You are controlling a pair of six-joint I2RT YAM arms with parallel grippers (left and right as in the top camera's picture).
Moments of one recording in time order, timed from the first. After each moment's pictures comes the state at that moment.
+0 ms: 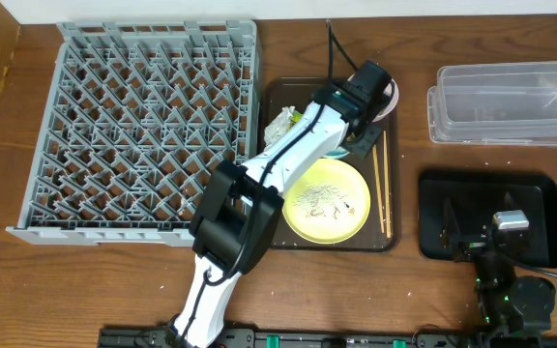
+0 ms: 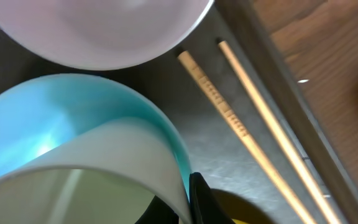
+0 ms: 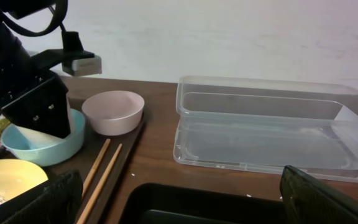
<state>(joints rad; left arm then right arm) -0.63 2.20 1.81 -0.82 0.06 -0.05 0.04 0.01 0.01 -0.07 -0.06 -0.01</state>
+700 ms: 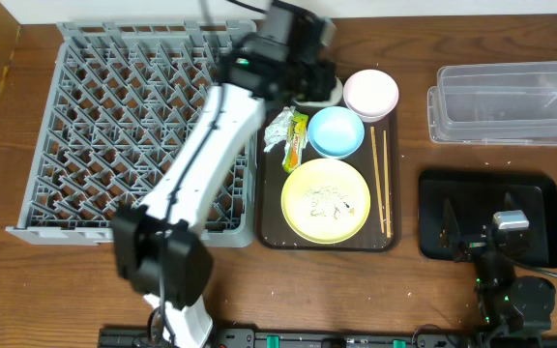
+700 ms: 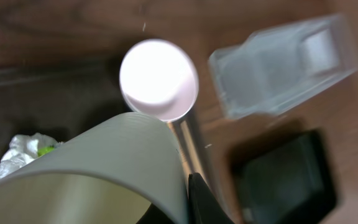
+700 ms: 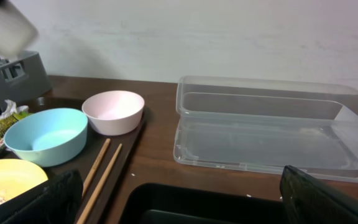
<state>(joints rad) -0.35 1.87 1.81 -0.80 0.43 -0.32 0.04 0.01 0.01 -0.07 -0.06 -0.01</state>
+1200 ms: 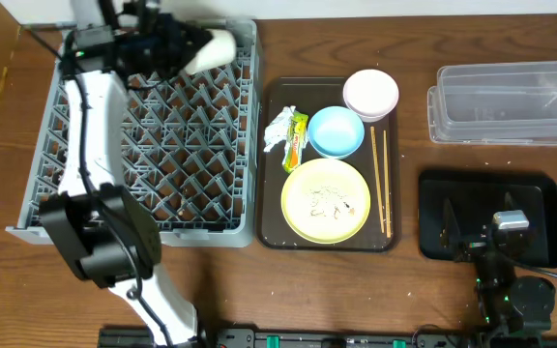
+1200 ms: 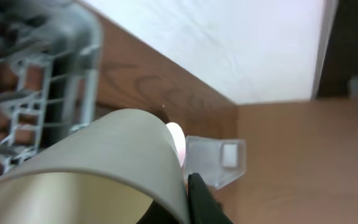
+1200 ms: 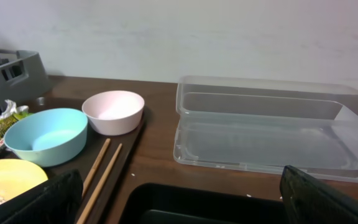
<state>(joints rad) 0.23 1.98 1.81 -0.65 0.97 -0.58 0.04 0.01 0.01 -0.07 -0.06 -0.01</state>
